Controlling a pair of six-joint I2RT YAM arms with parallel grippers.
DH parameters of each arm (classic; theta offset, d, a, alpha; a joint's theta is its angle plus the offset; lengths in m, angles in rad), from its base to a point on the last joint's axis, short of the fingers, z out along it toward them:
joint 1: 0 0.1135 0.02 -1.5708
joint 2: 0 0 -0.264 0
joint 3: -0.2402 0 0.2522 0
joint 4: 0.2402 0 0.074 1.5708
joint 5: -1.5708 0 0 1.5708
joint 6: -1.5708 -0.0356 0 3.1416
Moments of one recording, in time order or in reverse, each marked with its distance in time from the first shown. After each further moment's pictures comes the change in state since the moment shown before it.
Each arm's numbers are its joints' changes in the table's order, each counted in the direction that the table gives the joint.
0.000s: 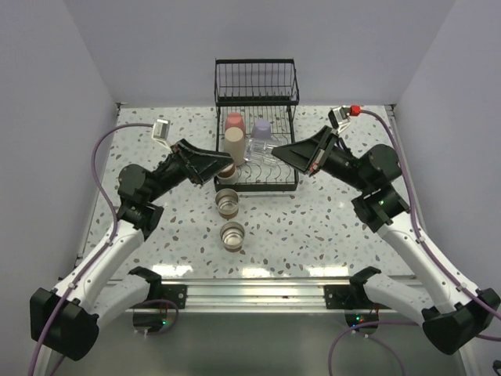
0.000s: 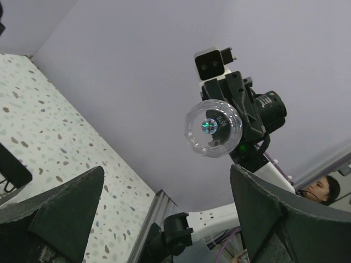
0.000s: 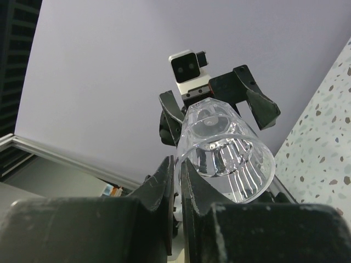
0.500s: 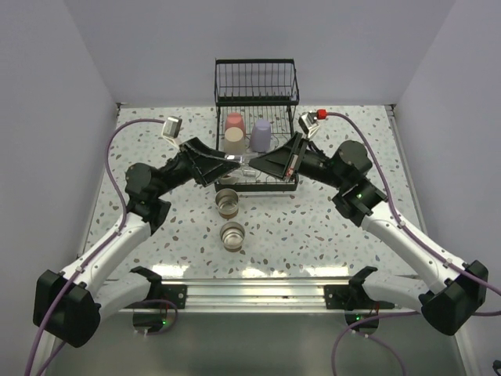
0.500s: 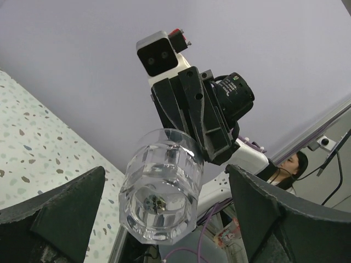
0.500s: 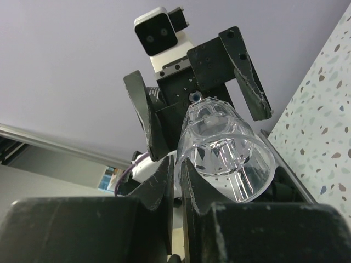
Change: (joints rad) left arm -0.035 0.102 -0.004 -0.199 -0.098 0.089; right arm 0.113 0.124 -0.003 -0.026 0.003 0.025
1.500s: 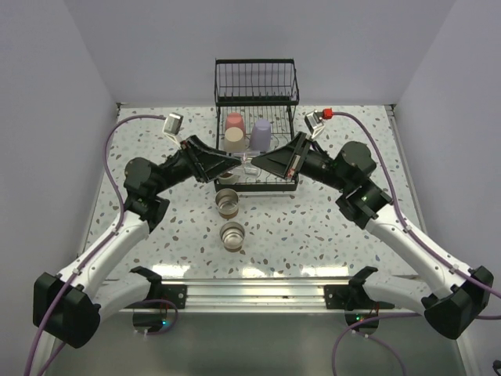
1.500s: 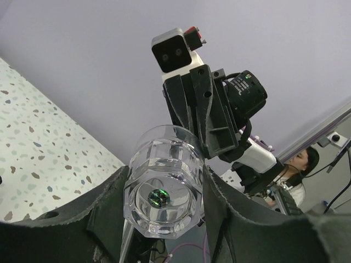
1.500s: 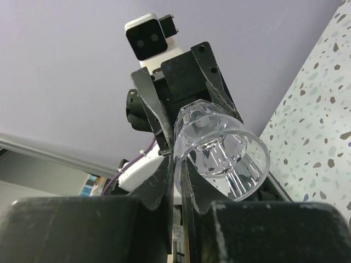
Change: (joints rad) left arm -0.003 -0.006 -0.049 0.088 -0.016 -0.049; right arm 0.024 -0.027 -0.011 0.054 -0.071 0.083
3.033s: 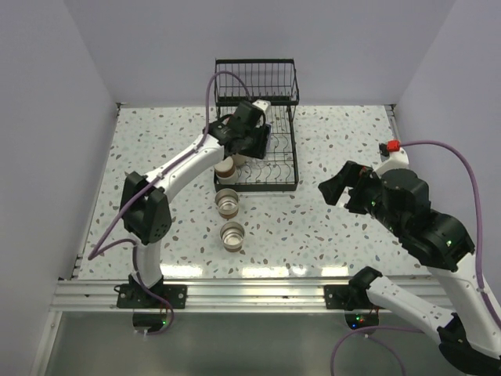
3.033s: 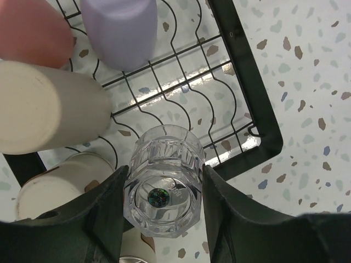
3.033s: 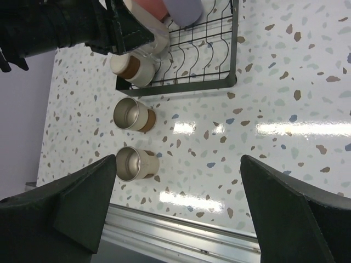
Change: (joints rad) left arm -0.231 0.889 -1.024 1.341 0.811 -0.834; right arm -0.002 -0.307 -0.275 1.210 -0.757 0.569
